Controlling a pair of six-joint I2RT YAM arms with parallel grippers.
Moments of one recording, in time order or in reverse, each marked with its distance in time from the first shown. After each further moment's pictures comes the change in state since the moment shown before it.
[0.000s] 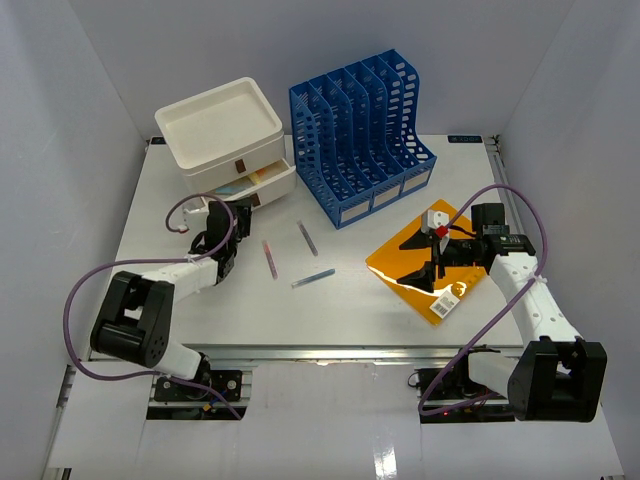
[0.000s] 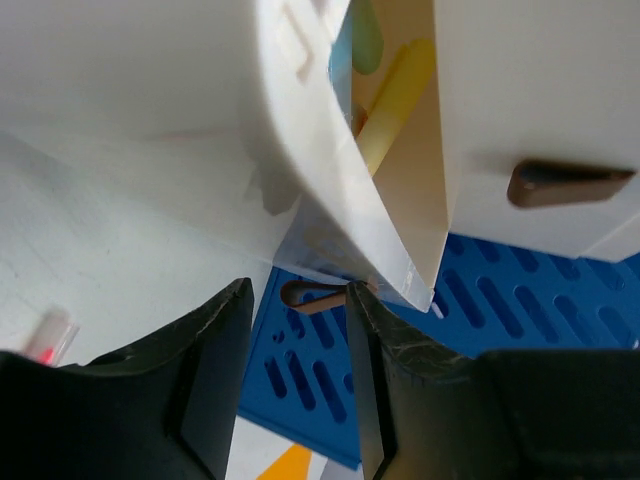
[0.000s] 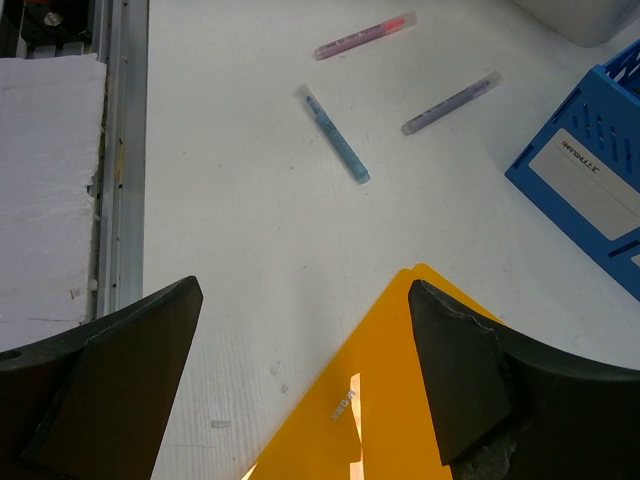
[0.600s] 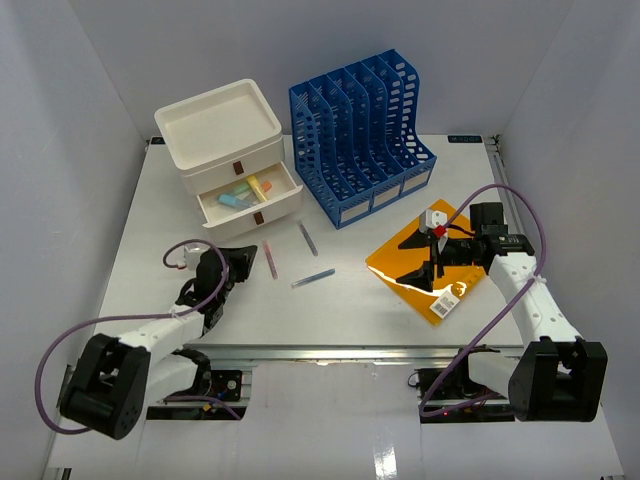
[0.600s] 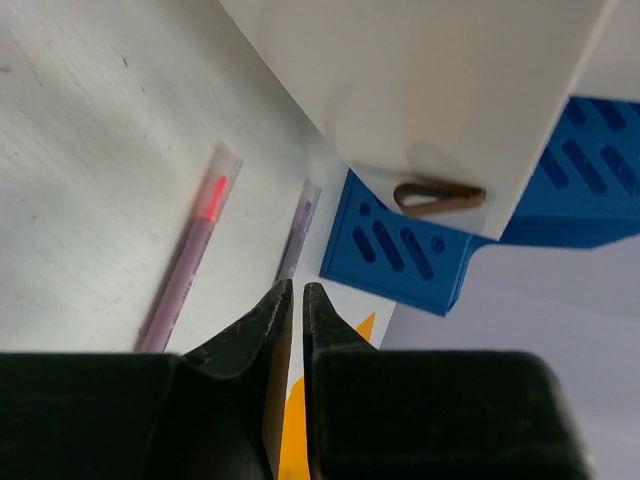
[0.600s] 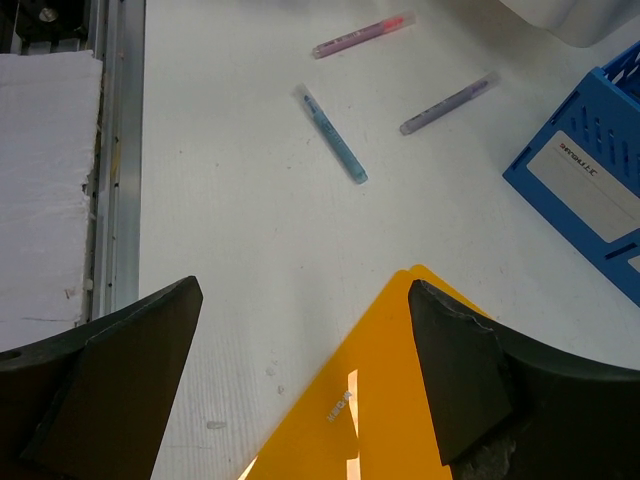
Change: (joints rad) left arm -0.054 -0.380 -0.371 -0.024 0.138 0.041; right arm 0.012 -0.001 0.000 0.020 0.013 0.017
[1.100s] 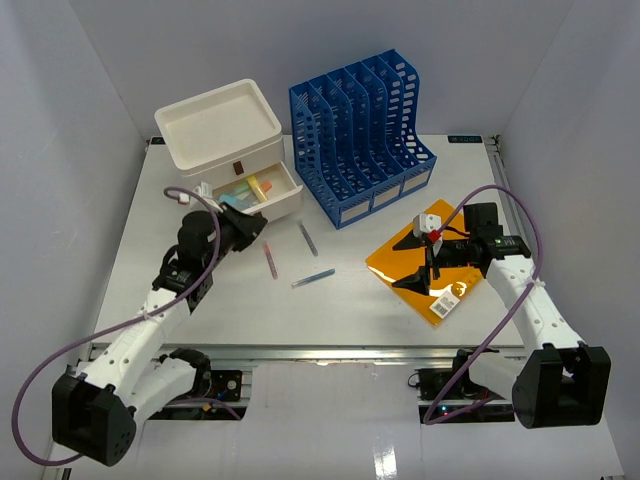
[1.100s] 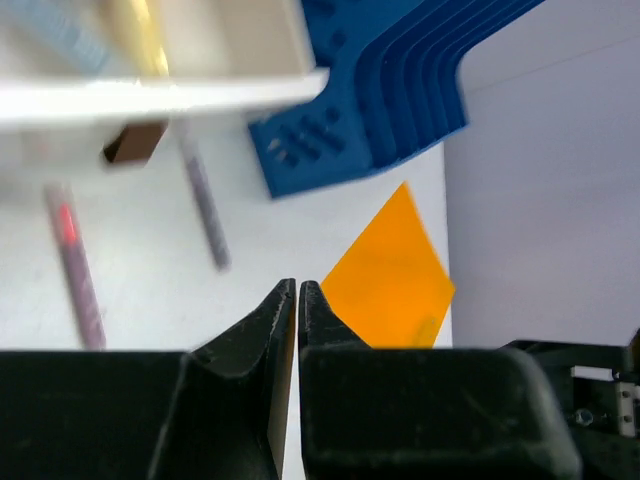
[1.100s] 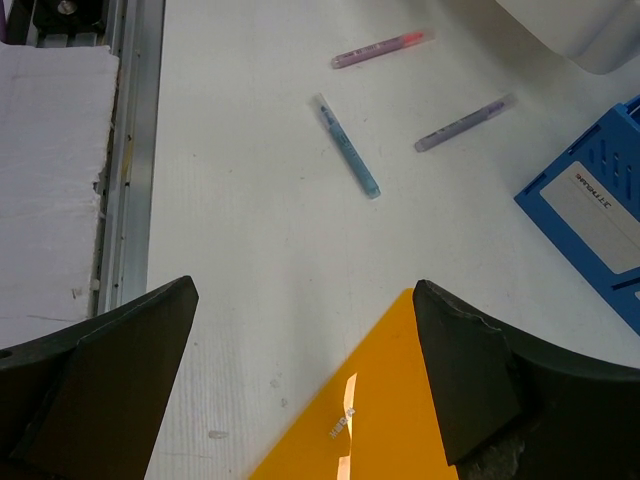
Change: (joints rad) left arm 0.000 -0.139 0.392 -0.409 0.257 0.574; right arm 0.055 -0.025 0.000 0.013 0.014 0.009
